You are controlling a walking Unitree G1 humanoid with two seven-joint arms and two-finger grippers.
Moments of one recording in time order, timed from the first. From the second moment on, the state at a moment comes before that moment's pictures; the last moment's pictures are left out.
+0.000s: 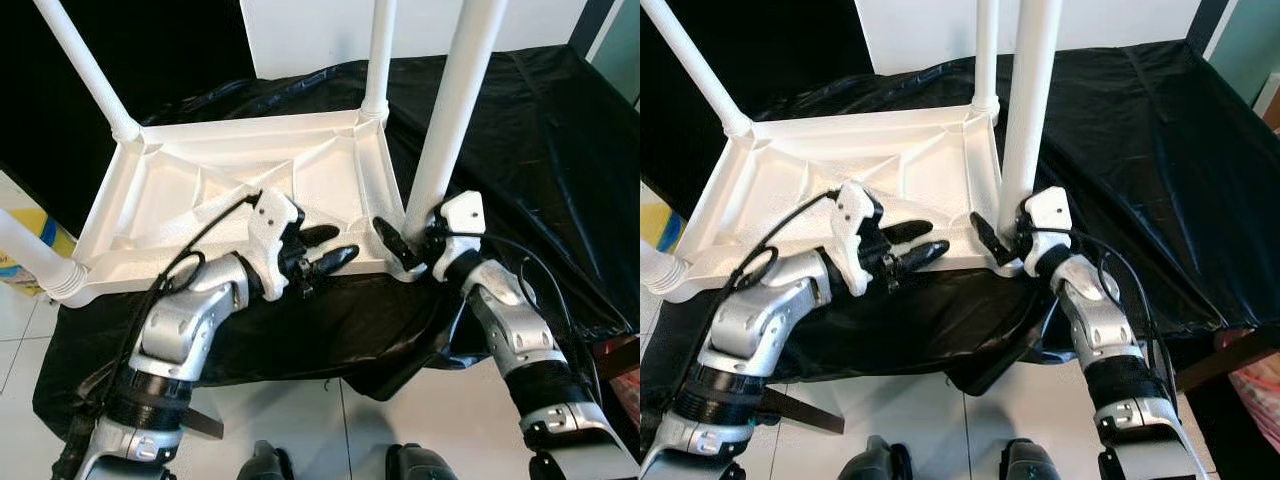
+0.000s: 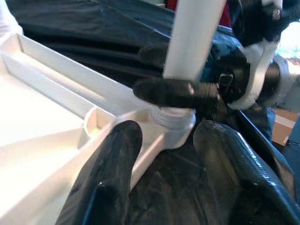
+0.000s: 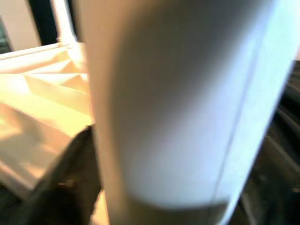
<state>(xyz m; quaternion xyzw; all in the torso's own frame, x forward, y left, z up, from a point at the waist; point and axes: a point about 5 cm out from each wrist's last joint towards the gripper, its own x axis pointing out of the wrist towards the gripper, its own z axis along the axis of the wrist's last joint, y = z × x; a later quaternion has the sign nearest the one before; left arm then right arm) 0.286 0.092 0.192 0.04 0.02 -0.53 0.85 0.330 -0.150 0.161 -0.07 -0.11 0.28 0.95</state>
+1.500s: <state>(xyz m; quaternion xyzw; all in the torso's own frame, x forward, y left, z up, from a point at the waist) 0.277 0.063 0.185 0.03 -0.02 -0.48 0.88 0.307 -0.124 0.153 0.02 -0.08 -0.05 1.00</state>
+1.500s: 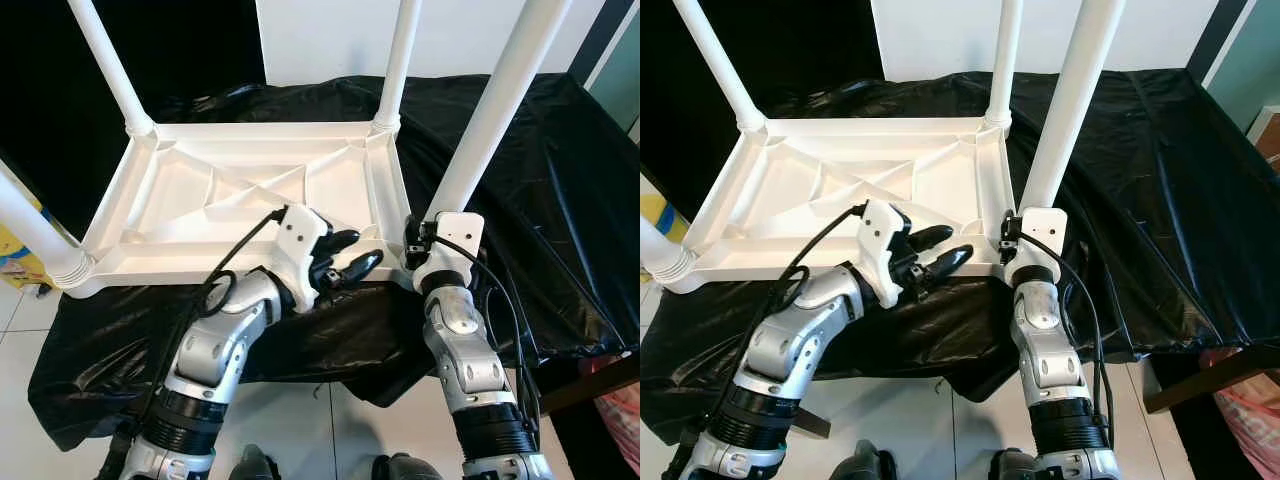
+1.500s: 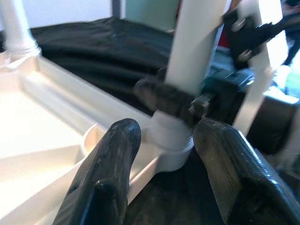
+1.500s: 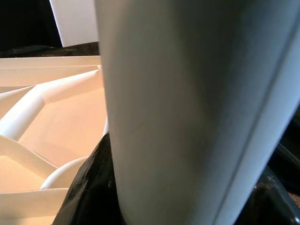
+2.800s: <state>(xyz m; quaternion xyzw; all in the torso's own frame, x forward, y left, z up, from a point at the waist) 0.257 0.060 0.164 0.05 0.03 -0.50 0.86 0.328 -0.161 0.142 -0.09 -0.03 0.30 0.95</state>
